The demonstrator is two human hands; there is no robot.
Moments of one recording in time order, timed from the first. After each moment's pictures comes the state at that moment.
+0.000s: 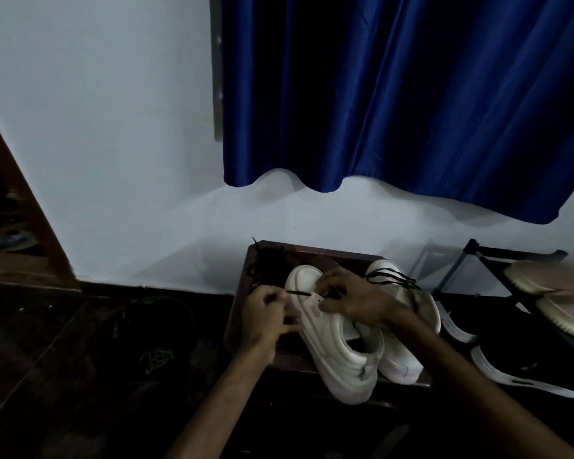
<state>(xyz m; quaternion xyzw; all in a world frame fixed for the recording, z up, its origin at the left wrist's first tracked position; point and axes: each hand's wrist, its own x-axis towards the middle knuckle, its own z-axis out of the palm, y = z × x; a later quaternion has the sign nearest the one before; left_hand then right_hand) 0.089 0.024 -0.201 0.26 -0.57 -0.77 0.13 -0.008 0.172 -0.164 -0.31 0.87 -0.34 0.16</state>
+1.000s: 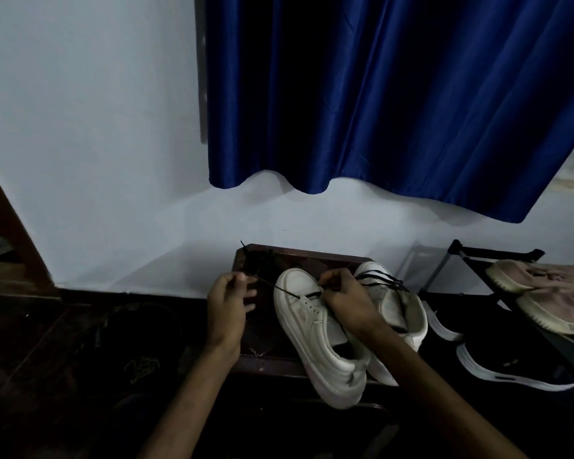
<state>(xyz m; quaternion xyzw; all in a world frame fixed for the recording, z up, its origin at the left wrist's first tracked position) 0.083 -0.015 -0.211 0.23 -0.57 -0.74 0.26 0.004 0.168 -0.179 -0.10 0.86 -0.50 0.06</state>
